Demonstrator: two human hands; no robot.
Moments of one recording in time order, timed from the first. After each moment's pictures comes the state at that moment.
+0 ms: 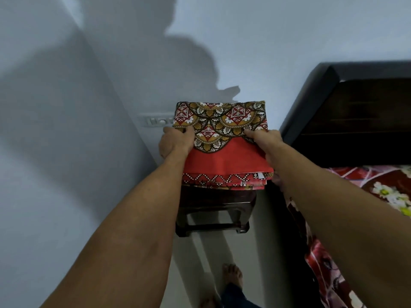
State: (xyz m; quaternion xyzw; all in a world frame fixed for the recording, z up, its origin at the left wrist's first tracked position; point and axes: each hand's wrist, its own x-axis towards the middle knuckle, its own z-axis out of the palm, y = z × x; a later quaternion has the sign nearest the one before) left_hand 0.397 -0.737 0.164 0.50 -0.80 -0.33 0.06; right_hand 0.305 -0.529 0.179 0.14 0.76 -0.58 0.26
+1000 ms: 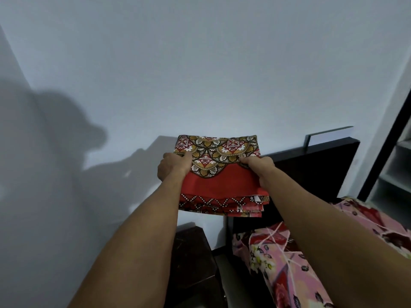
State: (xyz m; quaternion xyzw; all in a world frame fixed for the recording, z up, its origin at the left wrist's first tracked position) left_hand 0.412 -0.585 0.459 0.32 -0.87 -0.34 0.15; right_hand 0.390 -0.355 0.456 0.15 0.72 -0.67 0.05
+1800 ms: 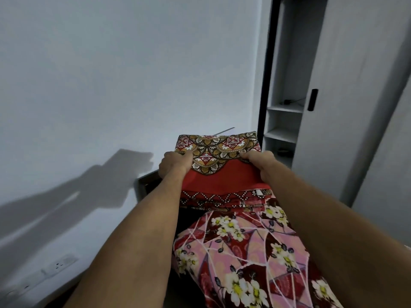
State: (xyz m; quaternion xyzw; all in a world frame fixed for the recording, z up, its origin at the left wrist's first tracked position) left_hand 0.440 -0.294 0.504 0.08 -0.92 -0.38 0.06; right_hand 0.525 -0.083 0.513 0.29 0.68 -0.66 -0.14
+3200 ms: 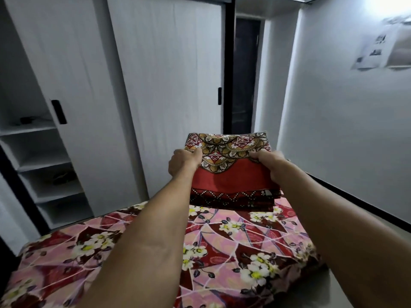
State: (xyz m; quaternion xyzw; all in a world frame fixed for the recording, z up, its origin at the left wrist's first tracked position) left_hand 0.737 0.073 0.505 -0.47 -0.80 -0.34 -0.18; right_hand 0.965 0.056 0.509 0.67 0.37 -0.44 -0.48
